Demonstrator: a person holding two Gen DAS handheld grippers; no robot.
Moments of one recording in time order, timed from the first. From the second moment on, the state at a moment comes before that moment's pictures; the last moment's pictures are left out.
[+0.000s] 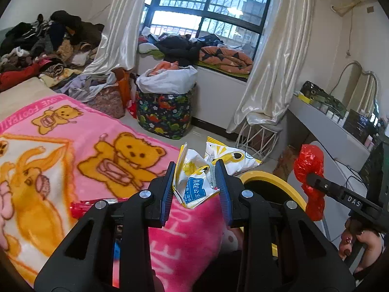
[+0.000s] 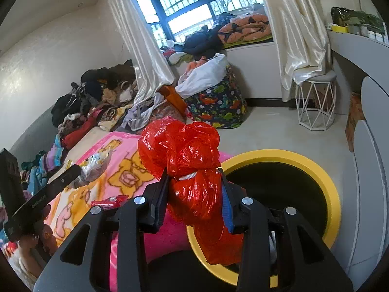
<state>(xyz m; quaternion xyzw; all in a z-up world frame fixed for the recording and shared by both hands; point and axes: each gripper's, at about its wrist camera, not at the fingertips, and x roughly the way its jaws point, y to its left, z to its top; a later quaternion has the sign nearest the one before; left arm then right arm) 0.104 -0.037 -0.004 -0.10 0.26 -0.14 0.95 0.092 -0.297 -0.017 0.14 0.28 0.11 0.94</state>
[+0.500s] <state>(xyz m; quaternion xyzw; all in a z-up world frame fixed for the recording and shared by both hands) 0.104 -0.085 -0.011 -0.06 0.27 -0.19 0.94 0.089 -0.334 -0.021 0.18 0.28 0.07 0.94</state>
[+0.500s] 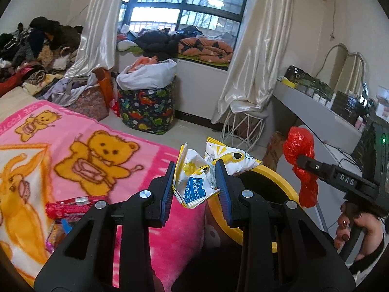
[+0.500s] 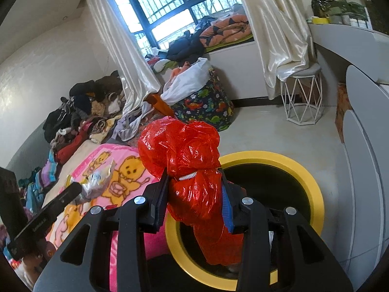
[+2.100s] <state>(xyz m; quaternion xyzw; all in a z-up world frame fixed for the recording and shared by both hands) 0.136 -0.197 -0.078 0.02 0.36 -0.30 0.89 0.108 -0.407 -0.072 0.25 0.31 0.00 0.92</state>
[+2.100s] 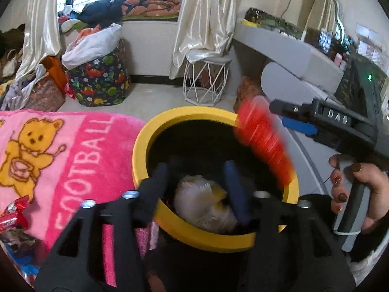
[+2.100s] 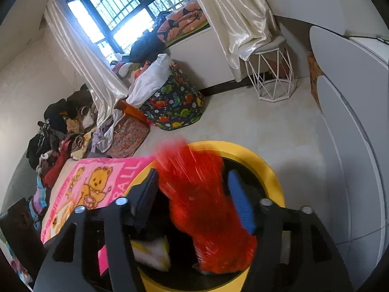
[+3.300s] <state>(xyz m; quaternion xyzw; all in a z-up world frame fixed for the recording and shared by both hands) 0.116 -0.116 -0.041 -0.04 0.29 -0.20 0.93 0.098 -0.347 -0.041 0.15 0.27 0.01 0.95</state>
